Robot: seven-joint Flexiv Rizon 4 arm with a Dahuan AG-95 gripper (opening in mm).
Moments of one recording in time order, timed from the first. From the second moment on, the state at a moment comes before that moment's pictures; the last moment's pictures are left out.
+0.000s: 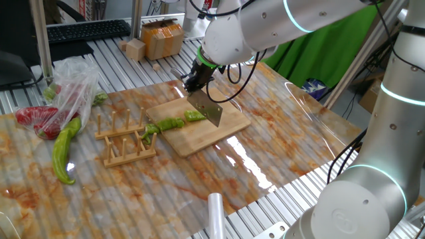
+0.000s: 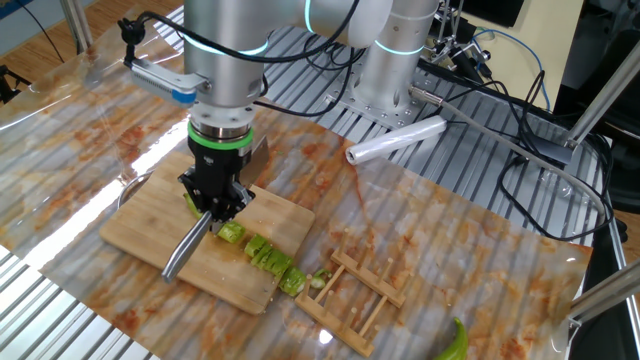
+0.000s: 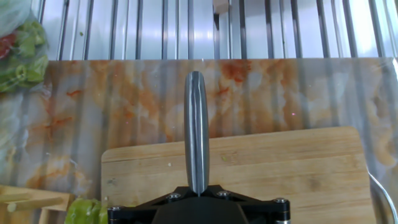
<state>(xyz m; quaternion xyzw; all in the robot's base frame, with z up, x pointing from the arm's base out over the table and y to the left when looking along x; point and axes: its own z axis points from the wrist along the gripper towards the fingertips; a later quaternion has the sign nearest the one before) 0.620 -0.060 0.093 -0.02 0.99 0.02 0.14</state>
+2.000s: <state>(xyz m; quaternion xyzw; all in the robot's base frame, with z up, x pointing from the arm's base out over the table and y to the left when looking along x) 0.628 -0.060 0.082 -0.01 0.98 0.03 0.18</state>
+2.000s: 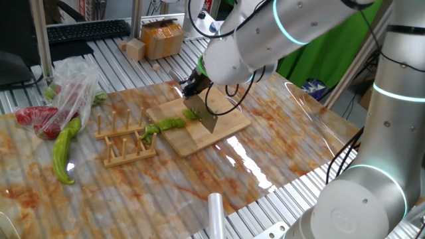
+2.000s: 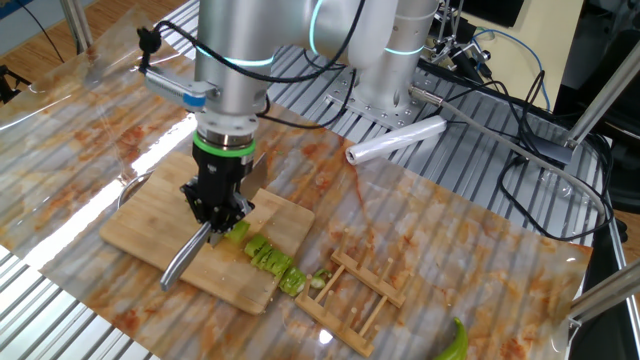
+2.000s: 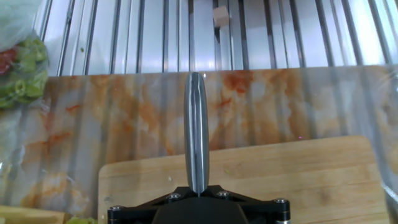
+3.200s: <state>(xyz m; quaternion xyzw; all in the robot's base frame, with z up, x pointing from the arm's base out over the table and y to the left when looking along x) 0.610 -0.055 0.080 0.00 0.98 0.03 0.17</state>
